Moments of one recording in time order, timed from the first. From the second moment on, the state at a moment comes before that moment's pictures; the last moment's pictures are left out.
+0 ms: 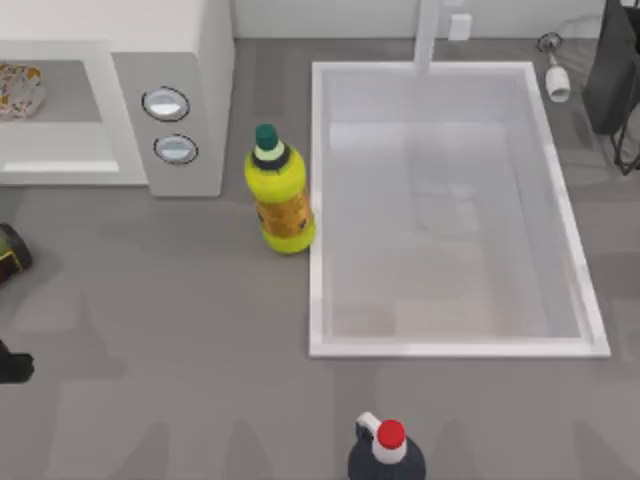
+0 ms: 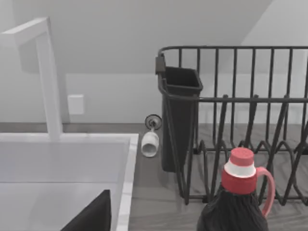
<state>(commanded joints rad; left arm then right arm) 0.00 0.00 0.00 0.00 0.00 0.00 0.00 0.00 0.00 0.00 0.00 0.00</state>
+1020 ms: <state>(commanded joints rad) -0.02 -0.01 0.00 -0.01 -0.02 0.00 0.00 0.00 0.00 0.00 0.00 0.00</state>
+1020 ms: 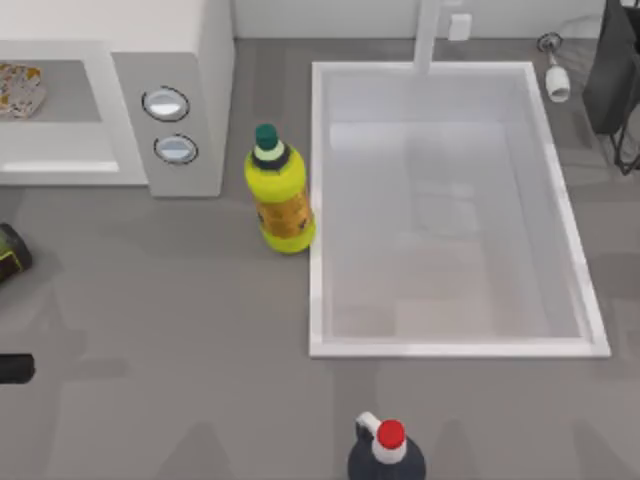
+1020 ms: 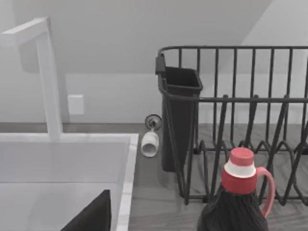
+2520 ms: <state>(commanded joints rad) -0.51 -0.27 0.03 -0.31 -0.51 -0.01 0.00 0.00 0.00 0.00 0.00 0.00</state>
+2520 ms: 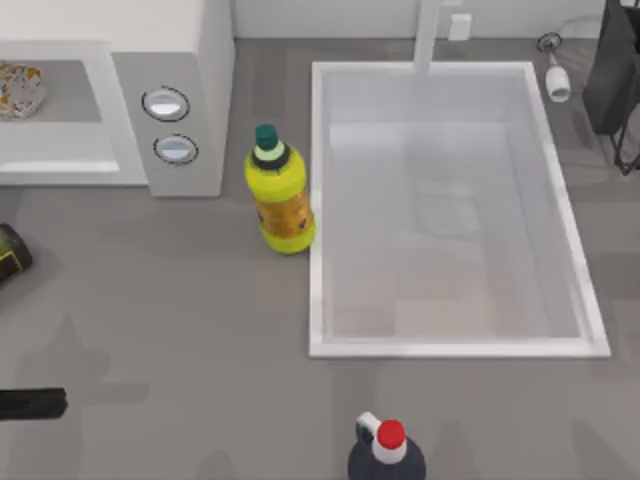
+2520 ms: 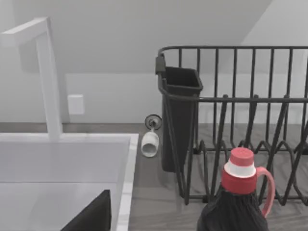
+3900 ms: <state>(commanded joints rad) -0.63 0.03 0.03 -0.09 -0.67 0.02 0.00 0.00 0.00 0.00 0.00 0.00</state>
